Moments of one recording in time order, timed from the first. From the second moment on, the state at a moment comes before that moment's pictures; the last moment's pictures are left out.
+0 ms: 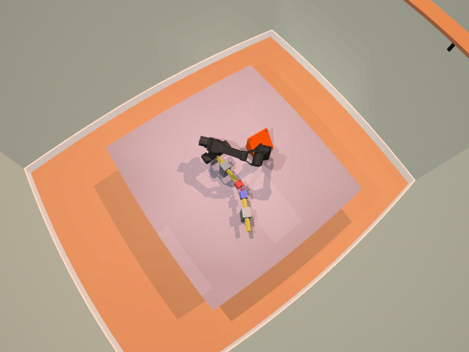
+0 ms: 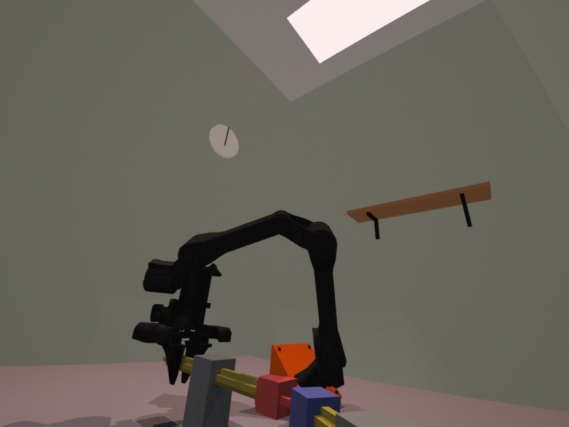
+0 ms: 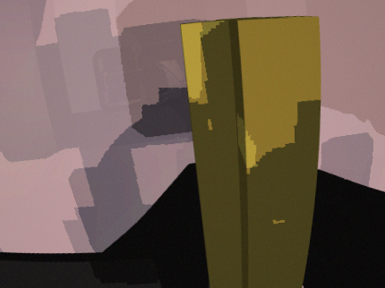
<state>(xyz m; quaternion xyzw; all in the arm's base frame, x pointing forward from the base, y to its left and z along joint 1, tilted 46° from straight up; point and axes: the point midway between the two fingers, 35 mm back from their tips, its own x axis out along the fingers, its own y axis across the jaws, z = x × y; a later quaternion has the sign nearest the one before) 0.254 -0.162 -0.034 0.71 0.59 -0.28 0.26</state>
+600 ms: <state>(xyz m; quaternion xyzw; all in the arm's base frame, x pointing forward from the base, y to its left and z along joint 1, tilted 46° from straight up) 0.254 -0.161 -0.034 0.71 0.59 -0.28 0.26</state>
